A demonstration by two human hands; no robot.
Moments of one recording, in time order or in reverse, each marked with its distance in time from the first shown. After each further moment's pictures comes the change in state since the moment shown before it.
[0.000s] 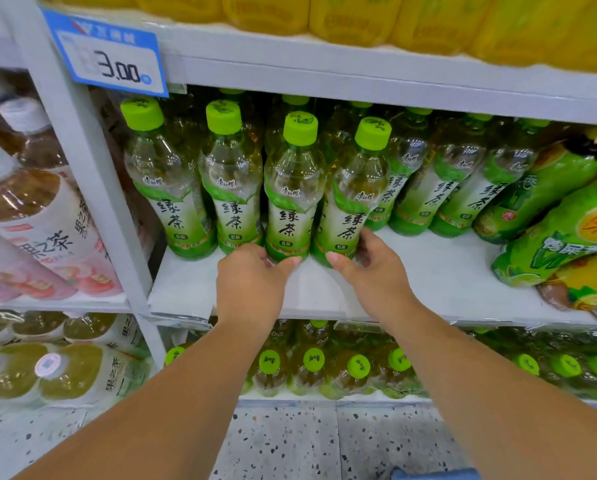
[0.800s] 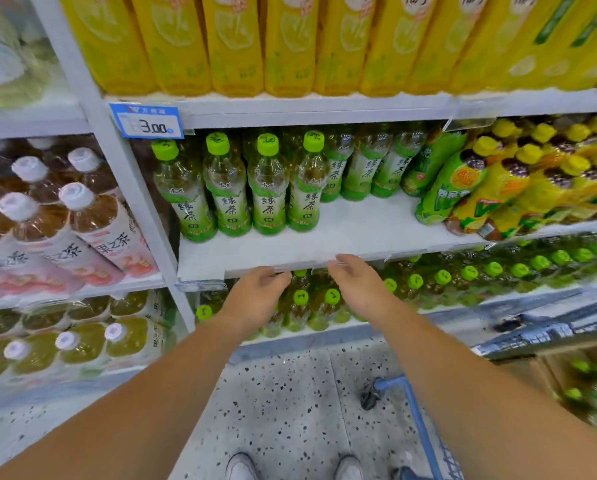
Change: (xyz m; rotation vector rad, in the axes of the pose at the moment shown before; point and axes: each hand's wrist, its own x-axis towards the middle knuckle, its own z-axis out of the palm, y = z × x) left_hand -0.086 0.011 -0.084 -0.035 -0.653 -0.150; right_hand -0.142 -0.069 -0.033 -0.086 -0.089 0.406
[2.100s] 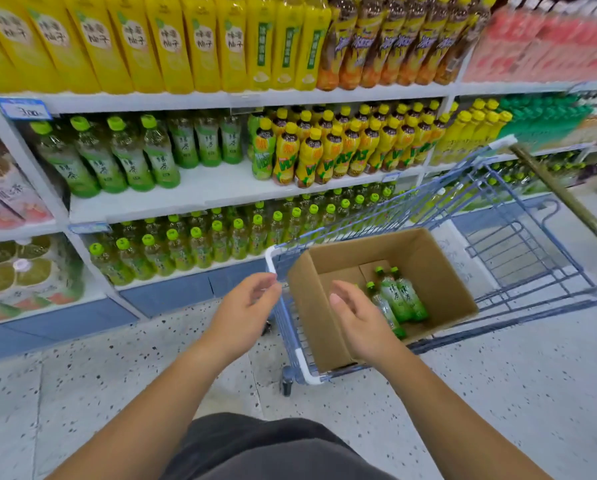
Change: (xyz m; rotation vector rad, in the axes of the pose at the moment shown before) left_hand -0.364 0.079 0.226 -0.074 -0.184 0.307; right_hand -0.391 0.176 -0.228 0.094 0.159 -0.047
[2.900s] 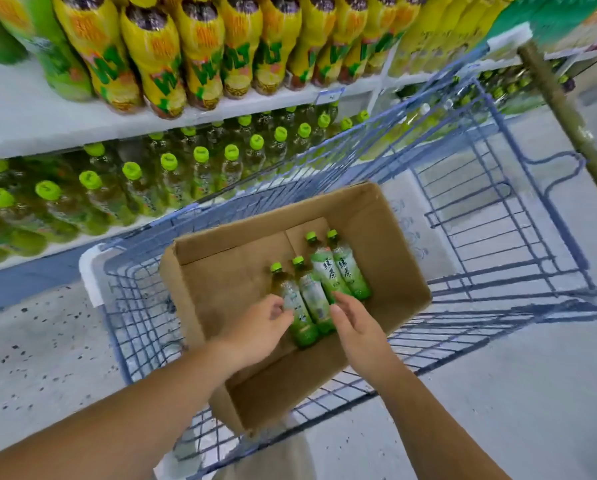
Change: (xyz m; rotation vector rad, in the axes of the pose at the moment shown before) left_hand 0.229 -0.080 0.266 0.331 -0.535 -0.325; right_hand 0.151 0.196 -0.148 -0.085 0.077 0.441
